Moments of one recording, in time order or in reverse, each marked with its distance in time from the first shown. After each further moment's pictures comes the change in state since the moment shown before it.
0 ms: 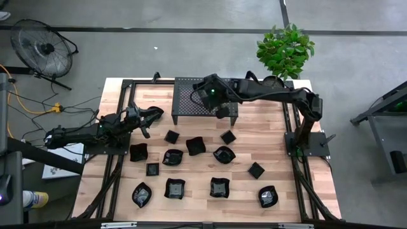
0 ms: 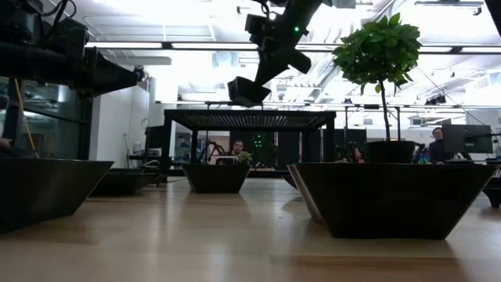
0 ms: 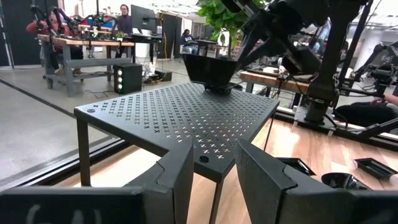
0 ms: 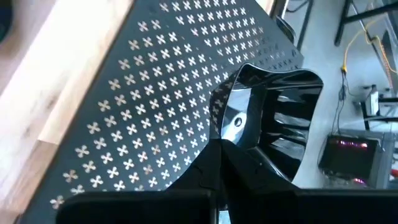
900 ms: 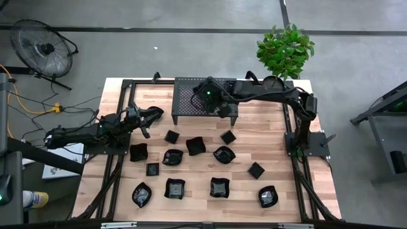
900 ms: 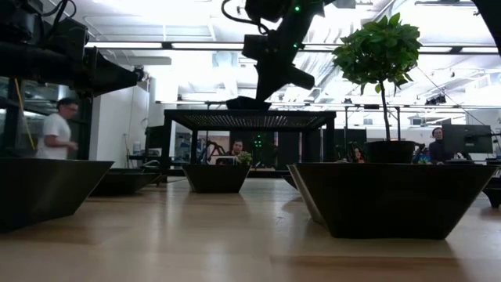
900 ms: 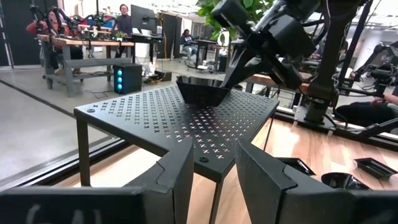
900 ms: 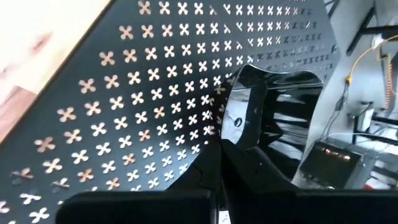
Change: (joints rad) left arm 0.000 0.000 0.000 0.000 0.001 0.000; right arm -0.017 0.064 0.000 -0.027 0.051 -0.192
